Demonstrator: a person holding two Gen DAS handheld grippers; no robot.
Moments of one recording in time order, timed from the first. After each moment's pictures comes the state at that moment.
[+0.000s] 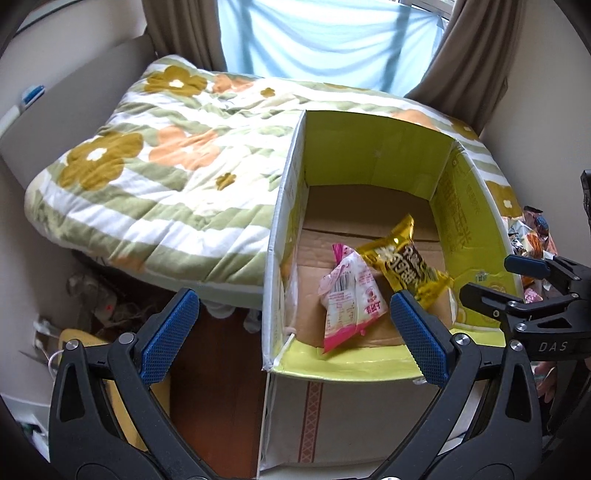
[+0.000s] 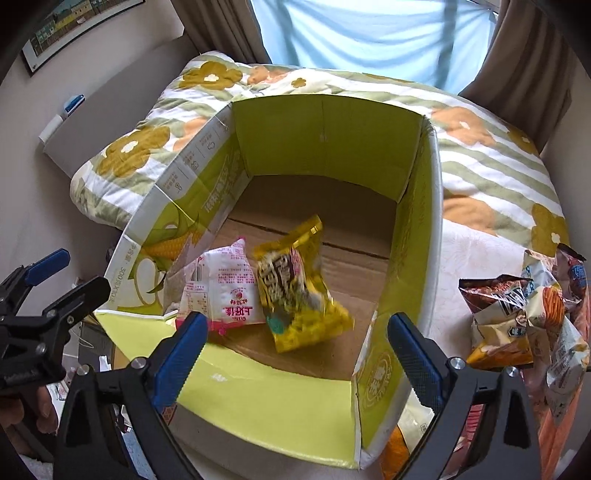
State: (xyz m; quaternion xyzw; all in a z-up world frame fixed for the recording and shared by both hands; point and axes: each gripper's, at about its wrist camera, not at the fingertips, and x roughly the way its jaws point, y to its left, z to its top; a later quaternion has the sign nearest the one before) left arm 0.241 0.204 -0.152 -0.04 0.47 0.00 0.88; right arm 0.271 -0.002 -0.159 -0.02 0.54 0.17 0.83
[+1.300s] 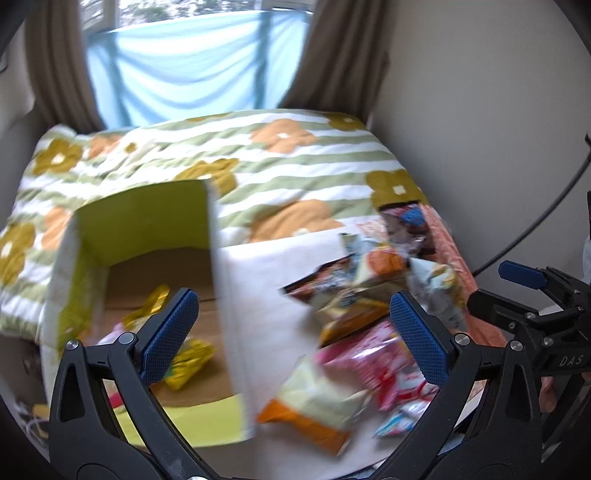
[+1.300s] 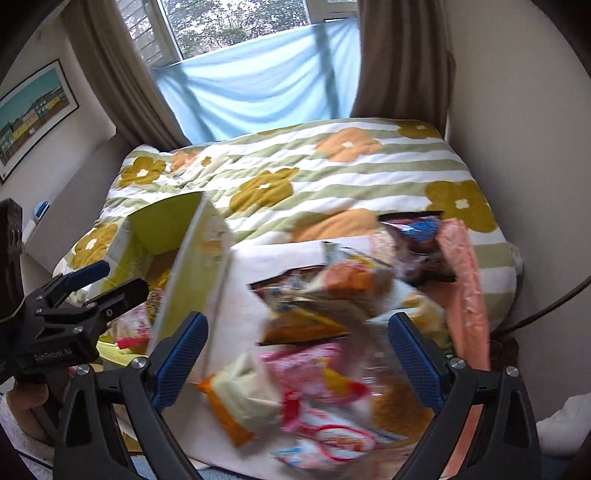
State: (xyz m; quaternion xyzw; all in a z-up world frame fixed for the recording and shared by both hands) left arm 0.271 -0.087 -0.092 0.02 0.43 -0.18 0.88; right arm 0.210 -0.264 -0.087 0.09 0.45 0.06 0.89
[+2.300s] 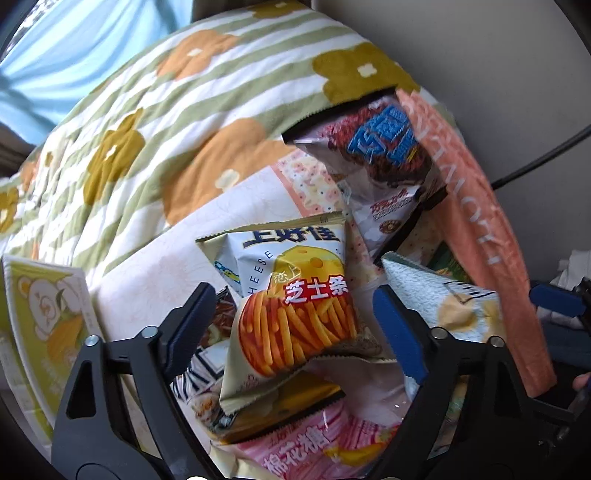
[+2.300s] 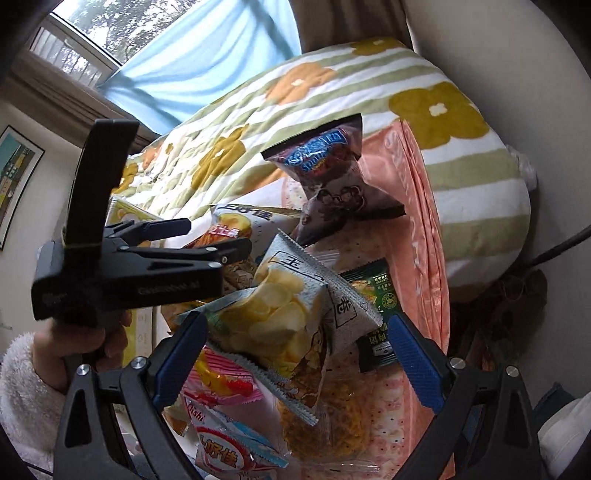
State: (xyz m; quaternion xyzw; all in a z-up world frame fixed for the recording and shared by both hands) left arm 0.376 -0.293 -0.235 0.19 0.59 -0.22 0.76; right arm 0.247 -0.404 -0.188 0.22 0.54 0.07 0.81
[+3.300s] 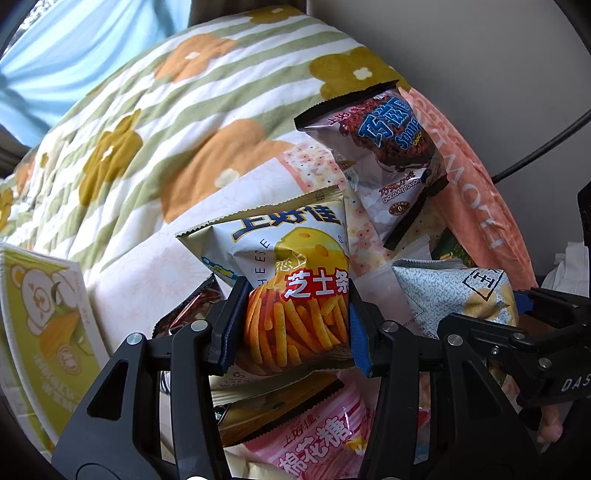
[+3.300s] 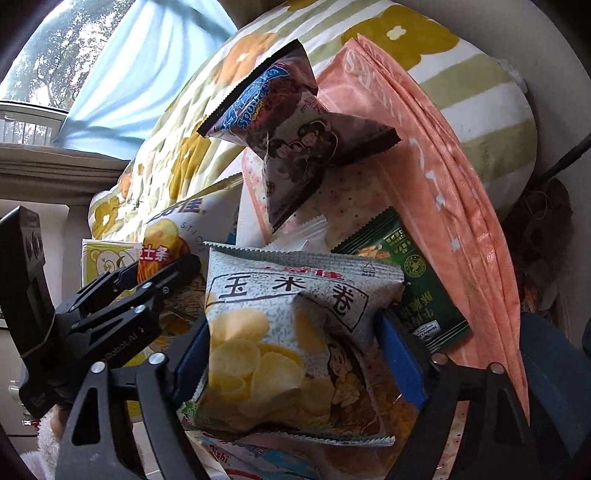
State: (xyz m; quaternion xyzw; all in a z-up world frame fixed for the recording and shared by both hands) left arm 0.369 -0.268 -0.236 0.17 0.57 -0.24 0.77; right arm 0.275 -0.405 -0.247 0.35 0.58 0.02 0.73
